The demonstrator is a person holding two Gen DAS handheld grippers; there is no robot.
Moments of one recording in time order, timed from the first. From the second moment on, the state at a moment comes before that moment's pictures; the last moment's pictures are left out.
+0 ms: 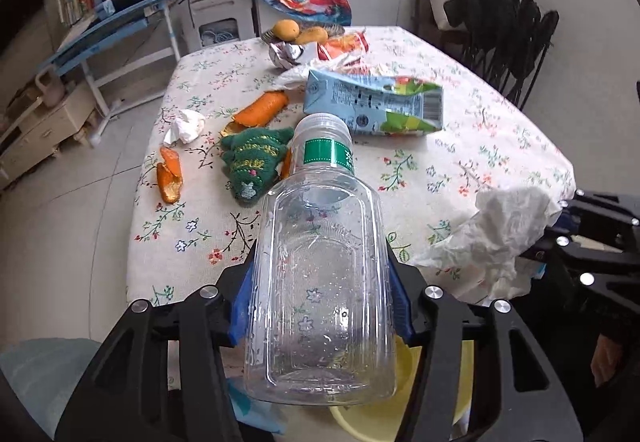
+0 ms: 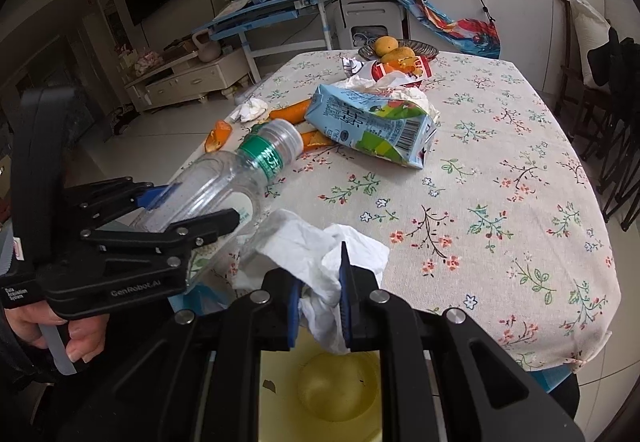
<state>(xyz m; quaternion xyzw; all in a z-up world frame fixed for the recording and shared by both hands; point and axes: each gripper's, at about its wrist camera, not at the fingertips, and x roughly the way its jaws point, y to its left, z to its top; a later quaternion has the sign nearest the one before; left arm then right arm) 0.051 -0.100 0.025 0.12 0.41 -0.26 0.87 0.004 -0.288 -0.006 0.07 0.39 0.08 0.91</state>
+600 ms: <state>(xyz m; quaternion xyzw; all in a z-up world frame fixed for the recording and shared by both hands) -0.033 -0.048 0.051 0.04 0.39 -0.28 0.88 -0.047 -0.240 -0.027 0.01 0.43 0.10 0.90</state>
